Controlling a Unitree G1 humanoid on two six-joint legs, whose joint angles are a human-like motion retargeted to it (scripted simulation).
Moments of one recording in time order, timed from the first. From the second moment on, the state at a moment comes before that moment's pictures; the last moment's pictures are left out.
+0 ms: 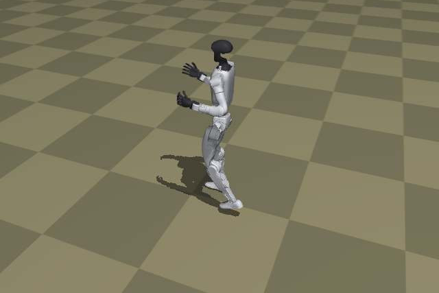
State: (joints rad) left arm 0.42 0.50 -0.05 -0.42 -0.27 -0.20 -0.02; right arm -0.06 -0.28 0.27 -0.36 0.54 -0.24 -0.06; waist 0.03 -0.17 0.00; left_leg -0.04 -0.16 -0.11 0.64 -0.24 0.01; right_leg -0.18 -0.18 -0.13 0.21 0.02 0.16
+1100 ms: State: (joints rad) left arm -0.37 0.36 -0.32 -0.39 -0.07 -0.24 0.13; right arm -0.13 -0.34 0.41 -0.19 0.31 -0.27 -0.10; waist 0.08 -0.05 0.25; left_leg -0.11 -0.01 0.11 0.52 -0.59 0.10; right_leg -0.37 -0.25 -0.16 1.07 -0.50 0.02
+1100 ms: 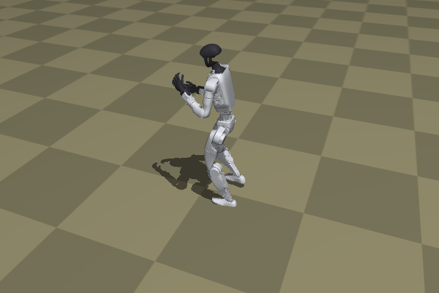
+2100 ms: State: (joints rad) left arm 0.68 0.69 0.07 -0.43 -0.48 -0.31 0.10; right arm -0.47 -0.16 0.49 -0.61 0.45 -0.35 -0.20; waist 0.25 -0.14 0.13; left_leg -0.29 0.04 0.35 0.27 -0.18 0.09; right_leg 0.00 -0.15 0.00 0.37 -0.32 0.08
